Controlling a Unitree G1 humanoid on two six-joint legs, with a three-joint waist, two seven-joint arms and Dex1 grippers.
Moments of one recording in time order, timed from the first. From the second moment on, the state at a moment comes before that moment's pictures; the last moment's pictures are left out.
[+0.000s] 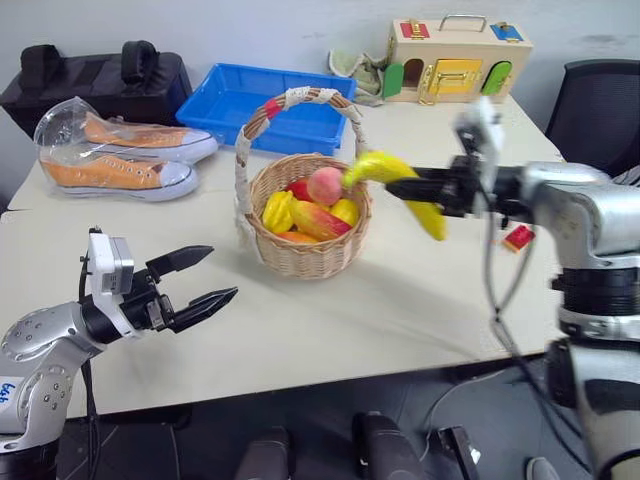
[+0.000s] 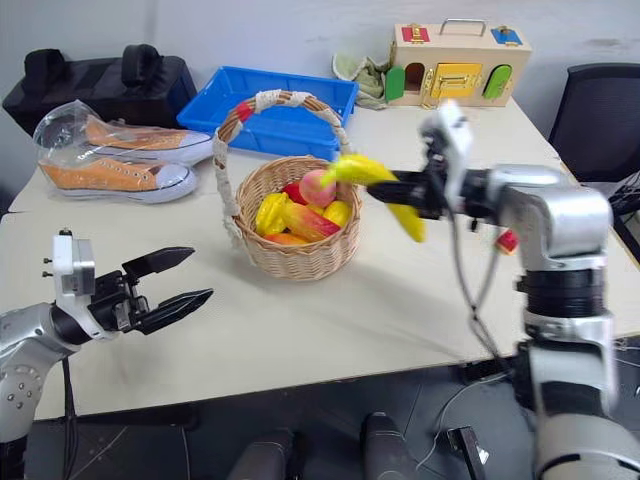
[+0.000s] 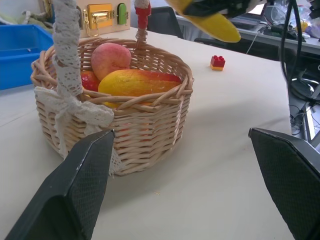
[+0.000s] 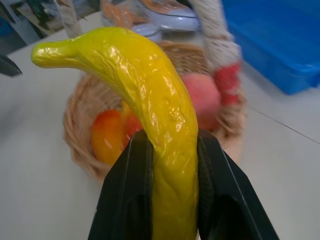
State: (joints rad) left arm -0.01 0.70 0.42 -0.37 -0.76 0.48 -0.92; right arm -0.99 -0.46 -0.04 0.03 0.44 1.09 0.86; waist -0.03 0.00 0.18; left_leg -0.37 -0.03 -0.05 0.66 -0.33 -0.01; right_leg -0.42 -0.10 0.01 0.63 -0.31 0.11
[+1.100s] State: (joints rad) left arm 0.00 0.64 0.43 -0.38 -0.76 0.46 -0.84; right arm -0.44 -0.48 -0.15 -0.40 0.54 0.63 0.85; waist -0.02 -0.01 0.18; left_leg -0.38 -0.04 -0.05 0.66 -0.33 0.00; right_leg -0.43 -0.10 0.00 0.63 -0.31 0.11
